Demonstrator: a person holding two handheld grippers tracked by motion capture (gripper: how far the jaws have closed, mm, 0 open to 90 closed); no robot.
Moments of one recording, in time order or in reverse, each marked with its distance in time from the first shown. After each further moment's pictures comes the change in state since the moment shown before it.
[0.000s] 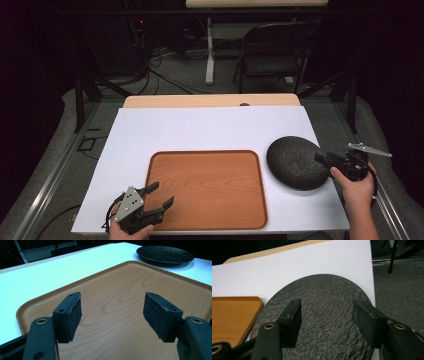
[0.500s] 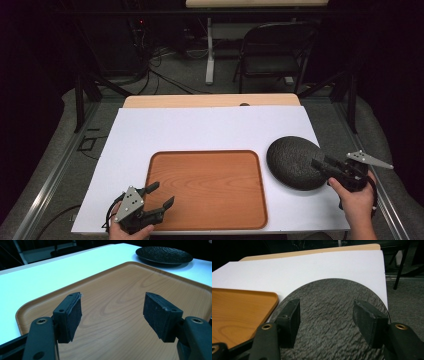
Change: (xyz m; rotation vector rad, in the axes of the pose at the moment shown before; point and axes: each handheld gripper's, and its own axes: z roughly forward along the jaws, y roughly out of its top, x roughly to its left) left arm -0.001 0.001 0.000 -0.008 -0.003 0.000; right arm 0.023 -0.011 -0.015 -0.074 0.053 -0.116
